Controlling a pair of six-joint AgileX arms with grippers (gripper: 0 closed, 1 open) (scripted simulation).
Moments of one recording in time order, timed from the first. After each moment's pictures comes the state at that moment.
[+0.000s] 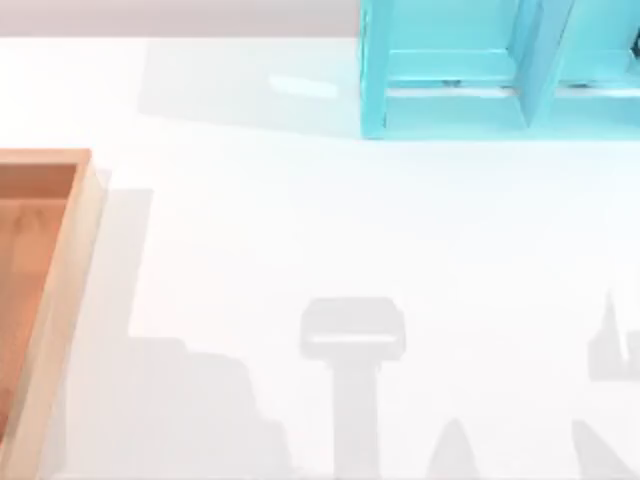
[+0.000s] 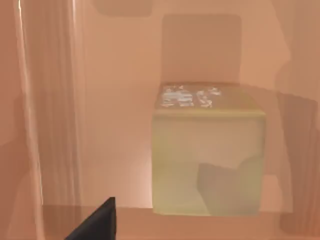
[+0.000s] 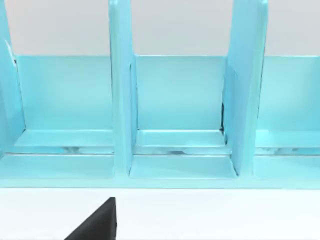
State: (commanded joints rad) left arm 0.34 1.45 1.12 -1.10 -0.01 0.36; right arm 0.00 0.00 0.00 0.00 0.00 0.00
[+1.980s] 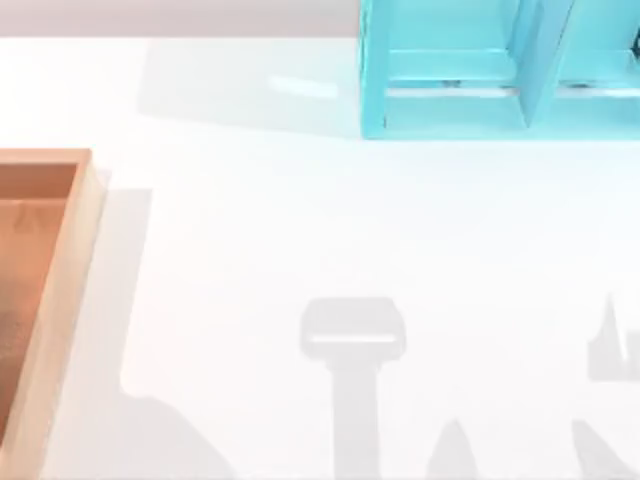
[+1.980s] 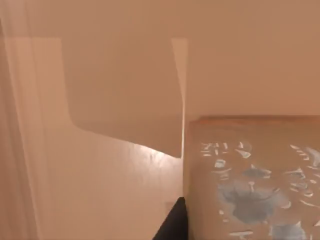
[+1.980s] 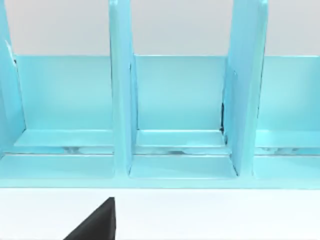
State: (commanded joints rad) left arm 0.39 1.71 0.97 -0.83 -0.01 0.41; right arm 0.00 0.00 0.00 0.00 0.00 0.00
